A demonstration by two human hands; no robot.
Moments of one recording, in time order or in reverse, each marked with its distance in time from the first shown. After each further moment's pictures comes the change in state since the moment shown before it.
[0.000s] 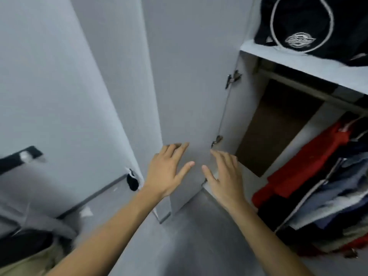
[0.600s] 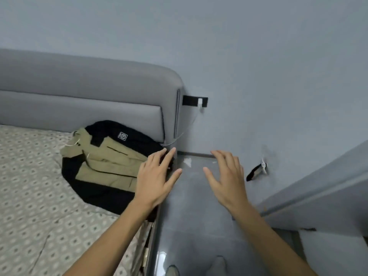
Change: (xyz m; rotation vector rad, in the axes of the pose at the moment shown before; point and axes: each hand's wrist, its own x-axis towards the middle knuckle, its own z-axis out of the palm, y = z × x) left_hand -0.444 -0.212 -0.185 0.235 0.303 -0.918; right_hand -0.157 -0.380 0.210 0.230 -0.449 -0.684
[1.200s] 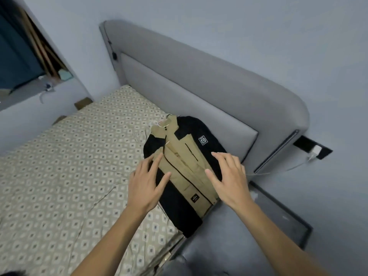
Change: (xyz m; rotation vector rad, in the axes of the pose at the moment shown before) left_hand -0.022 -0.170 -0.057 0.157 0.235 -0.751; right_hand 0.186 -0.136 0.183 0.171 -0.456 -0.549
